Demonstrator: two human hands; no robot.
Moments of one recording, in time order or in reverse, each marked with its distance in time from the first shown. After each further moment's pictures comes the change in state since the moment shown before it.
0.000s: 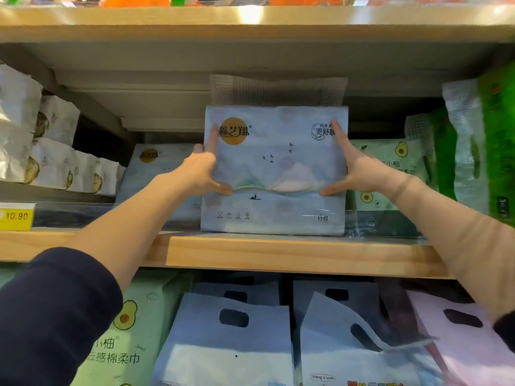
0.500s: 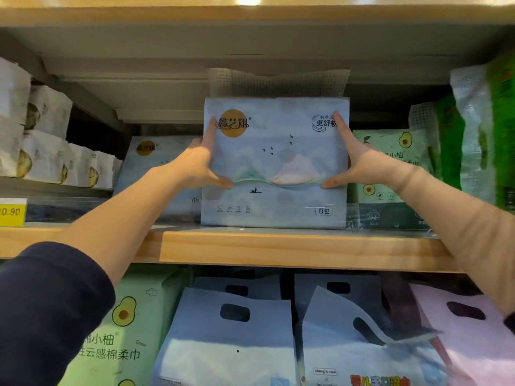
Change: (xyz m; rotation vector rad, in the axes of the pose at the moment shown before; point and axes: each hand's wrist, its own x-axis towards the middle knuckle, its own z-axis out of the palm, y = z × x) left_hand 0.005 -0.009 0.001 -0.034 -0.010 0.028; right_hand 0.004 0.002 0.003 0.022 -0.023 0.032
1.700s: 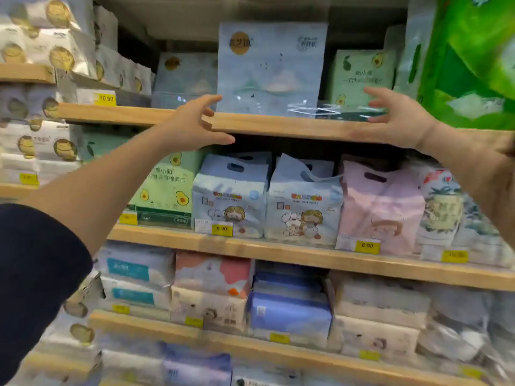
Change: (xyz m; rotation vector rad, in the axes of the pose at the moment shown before) left_hand -0.236 0.102 -0.032 -0.199 -0.079 -0.173; right_hand -0.226 -0.020 -0.072 0.135 -0.041 0.092
